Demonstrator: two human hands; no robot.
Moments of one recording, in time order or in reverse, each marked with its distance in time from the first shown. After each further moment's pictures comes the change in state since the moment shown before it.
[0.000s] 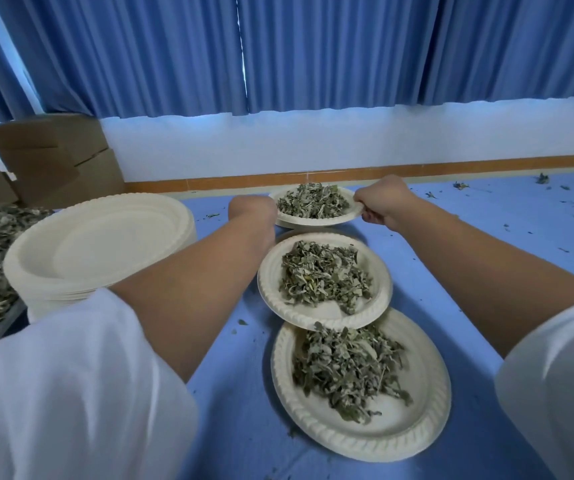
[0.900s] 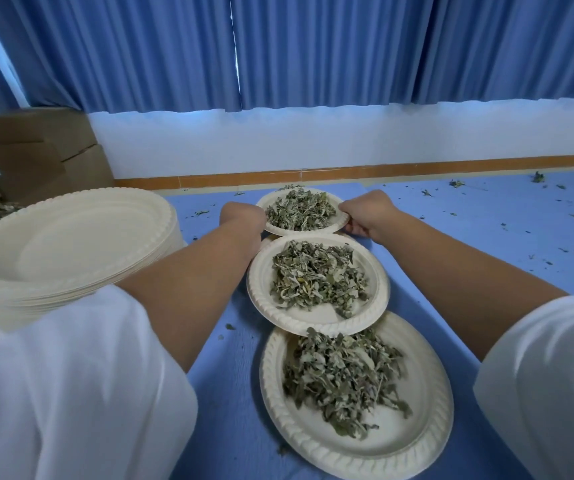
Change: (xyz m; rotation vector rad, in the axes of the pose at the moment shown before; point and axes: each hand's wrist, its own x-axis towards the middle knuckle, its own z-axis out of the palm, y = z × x) left_hand 0.008 -0.025 -0.002 0.816 0.018 0.322; right_hand 0.015 0.025 0.023 0.084 0.001 0.072
